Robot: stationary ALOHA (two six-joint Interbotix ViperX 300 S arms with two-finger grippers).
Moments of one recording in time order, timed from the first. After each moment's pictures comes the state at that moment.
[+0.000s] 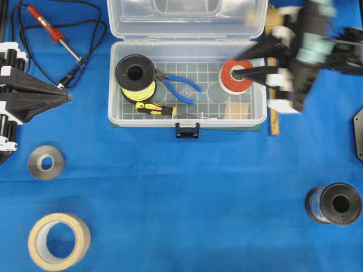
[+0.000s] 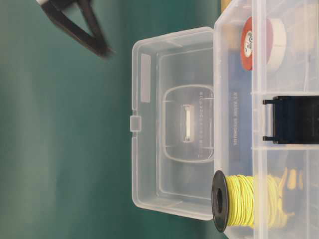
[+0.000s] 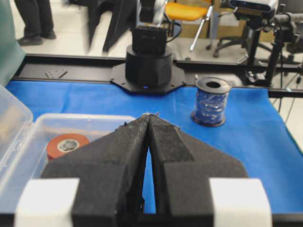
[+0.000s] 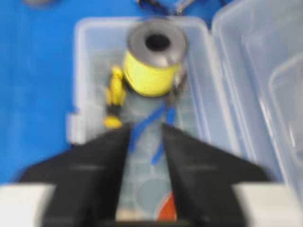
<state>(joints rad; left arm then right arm) 0.00 -0.96 1.18 -0.03 -0.29 0.00 -0.21 -0.40 0.65 0.00 0.33 0.06</state>
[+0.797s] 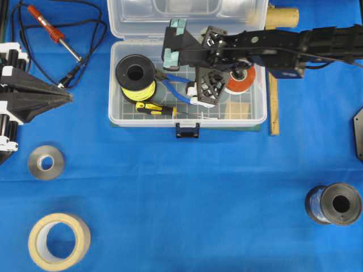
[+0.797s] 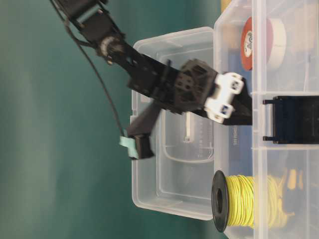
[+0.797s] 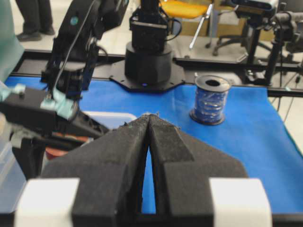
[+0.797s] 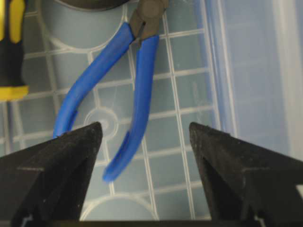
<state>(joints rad) 0.00 -0.96 1.19 -0.04 -0.29 -0.01 -0.28 0.29 0.31 -0.02 0.45 0.06</state>
